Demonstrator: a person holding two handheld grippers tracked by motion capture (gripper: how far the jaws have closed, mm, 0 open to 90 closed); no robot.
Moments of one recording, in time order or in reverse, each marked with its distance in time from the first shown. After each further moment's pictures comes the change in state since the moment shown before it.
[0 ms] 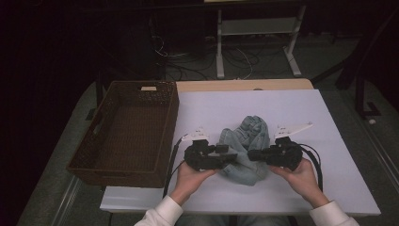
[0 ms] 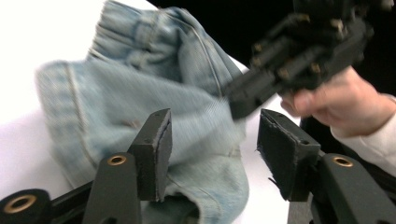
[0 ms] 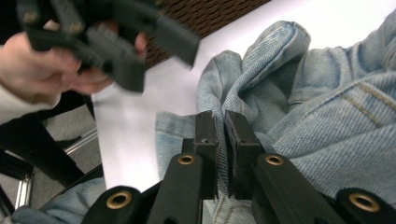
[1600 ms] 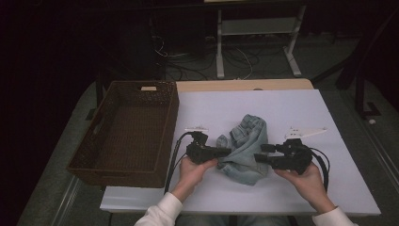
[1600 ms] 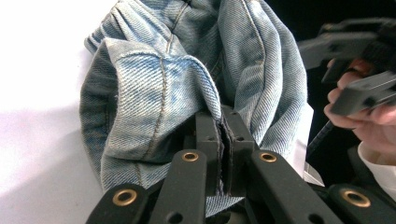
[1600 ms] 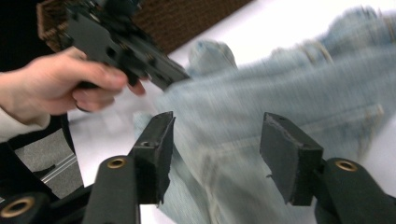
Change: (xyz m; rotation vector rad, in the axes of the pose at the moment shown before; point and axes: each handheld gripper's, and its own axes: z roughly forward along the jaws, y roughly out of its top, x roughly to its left) left arm 0.040 -0.011 0.024 0.097 -0.011 -0.236; right arm -0.001 -0.015 -0.021 -0.078 -0.130 0.078
